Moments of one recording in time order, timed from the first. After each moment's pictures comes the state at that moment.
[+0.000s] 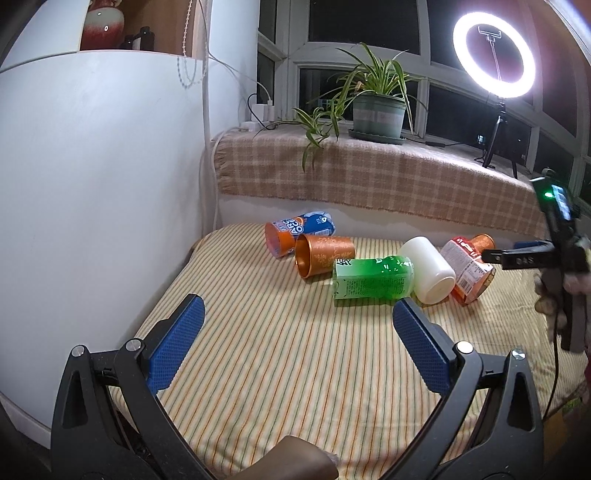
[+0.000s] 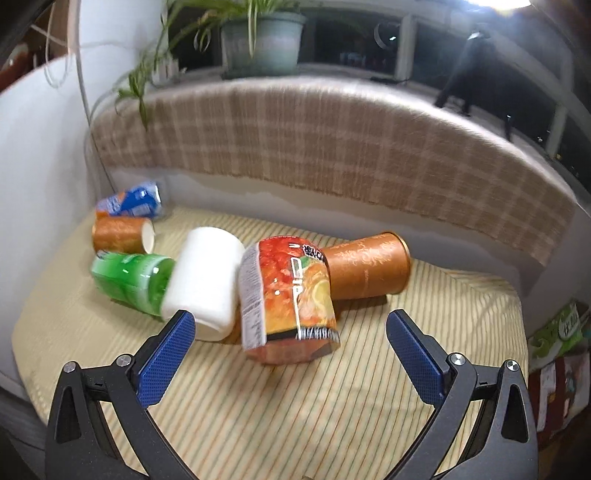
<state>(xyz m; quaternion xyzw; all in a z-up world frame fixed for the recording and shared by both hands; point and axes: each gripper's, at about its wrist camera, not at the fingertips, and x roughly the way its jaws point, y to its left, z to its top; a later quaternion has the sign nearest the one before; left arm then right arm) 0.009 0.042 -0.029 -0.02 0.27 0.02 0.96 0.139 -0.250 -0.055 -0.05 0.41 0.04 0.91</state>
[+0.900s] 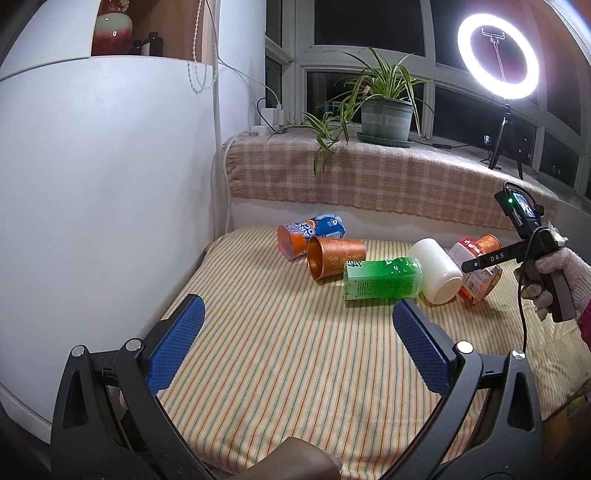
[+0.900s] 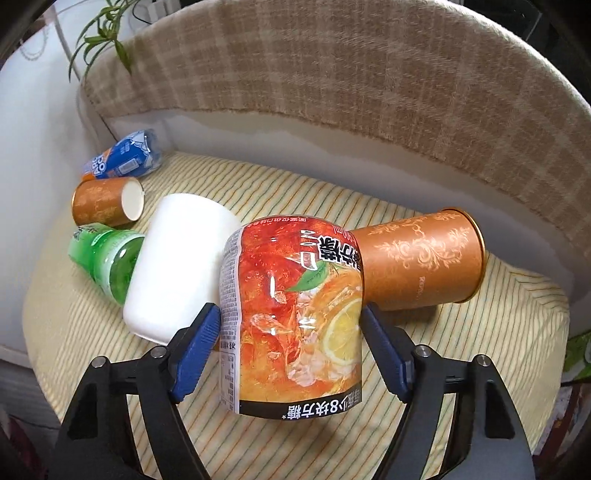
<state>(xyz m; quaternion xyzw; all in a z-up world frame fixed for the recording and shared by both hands) 0.000 0.046 -0.024 -0.02 0.27 0.04 0.96 0.207 -0.250 -0.098 -0.05 0.53 0.11 0.84</state>
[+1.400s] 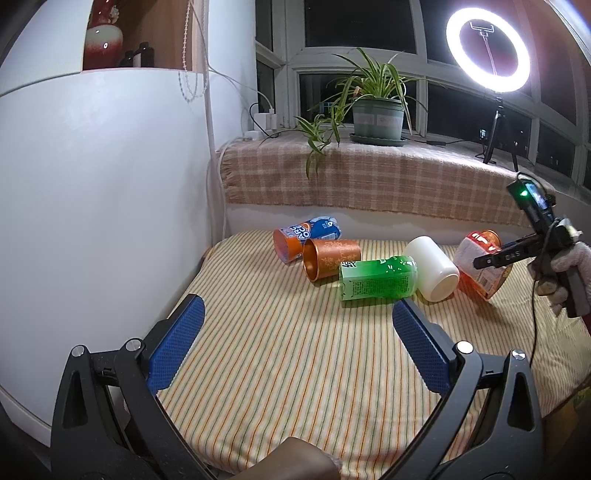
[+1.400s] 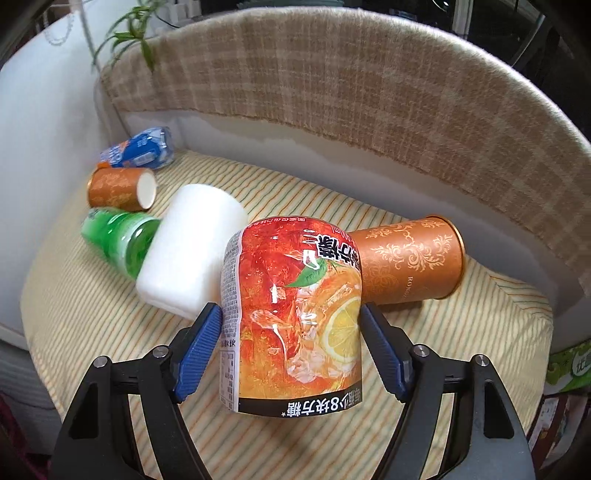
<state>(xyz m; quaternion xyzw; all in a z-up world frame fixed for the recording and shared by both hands) -0.001 0.038 -0.020 0.00 0.27 0.03 0.96 0.180 -0.252 -0.080 -0.08 0.50 0.12 0.85</state>
